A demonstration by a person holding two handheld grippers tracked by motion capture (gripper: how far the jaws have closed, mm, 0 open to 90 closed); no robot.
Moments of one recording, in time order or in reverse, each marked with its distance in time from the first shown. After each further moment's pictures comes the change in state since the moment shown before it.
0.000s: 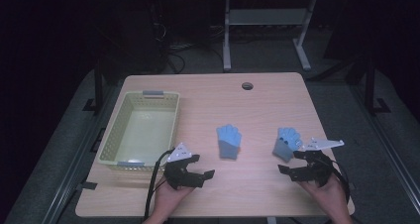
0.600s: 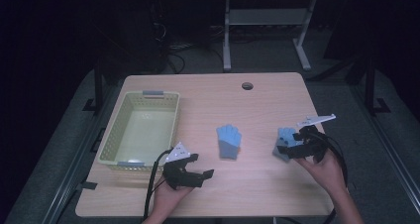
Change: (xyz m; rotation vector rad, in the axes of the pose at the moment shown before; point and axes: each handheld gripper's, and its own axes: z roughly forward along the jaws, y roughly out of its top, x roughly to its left) left arm -0.002 0.002 -0.003 -0.016 0.003 0.002; right arm -0.026 0.054 0.012 0.085 -0.051 0.005
